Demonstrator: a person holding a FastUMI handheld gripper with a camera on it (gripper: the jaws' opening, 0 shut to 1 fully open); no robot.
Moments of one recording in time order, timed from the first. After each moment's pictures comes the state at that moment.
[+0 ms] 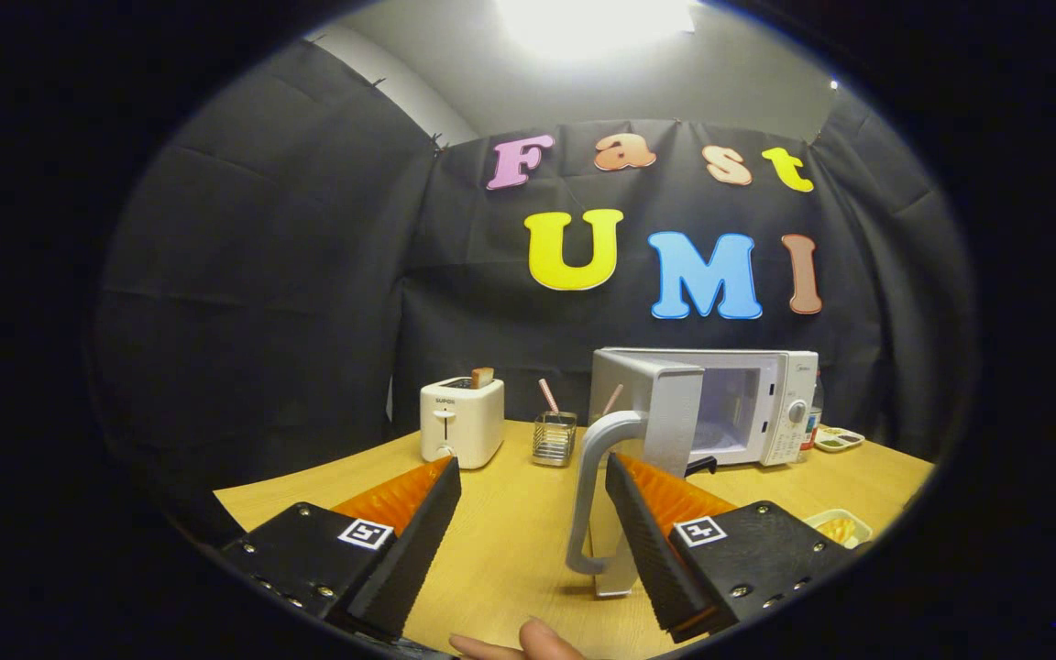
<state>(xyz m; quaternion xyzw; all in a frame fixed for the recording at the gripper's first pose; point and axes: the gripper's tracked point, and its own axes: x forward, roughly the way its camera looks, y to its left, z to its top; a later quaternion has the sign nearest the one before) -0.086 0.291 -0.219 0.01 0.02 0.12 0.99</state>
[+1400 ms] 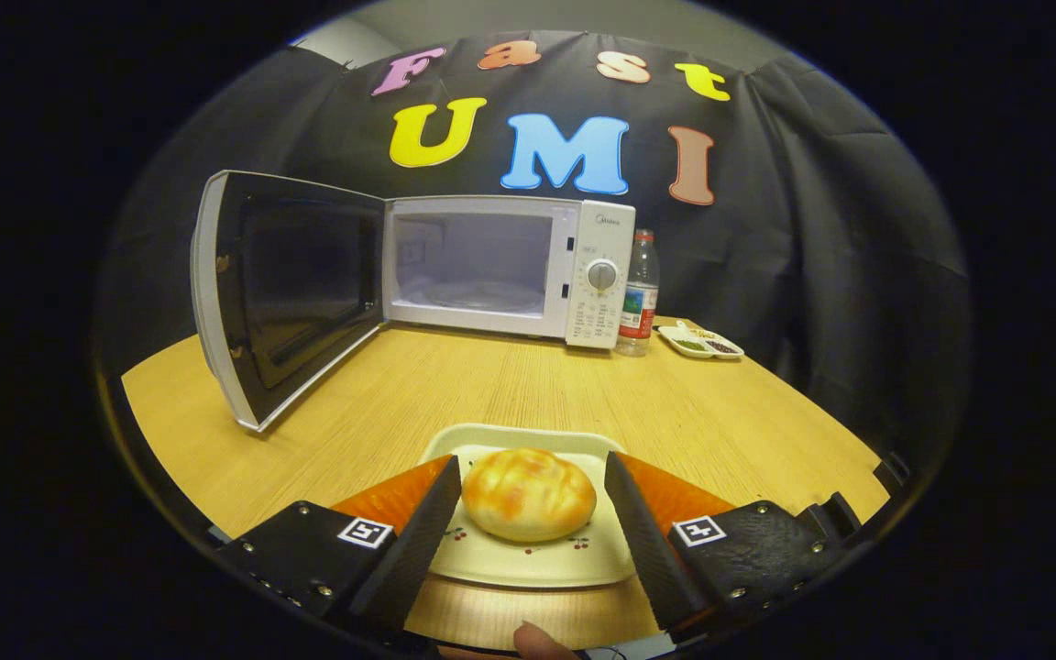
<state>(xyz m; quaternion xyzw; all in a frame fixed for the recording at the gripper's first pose) -0.089 -0.027 -0.369 -0.02 0.21 0.00 0.98</state>
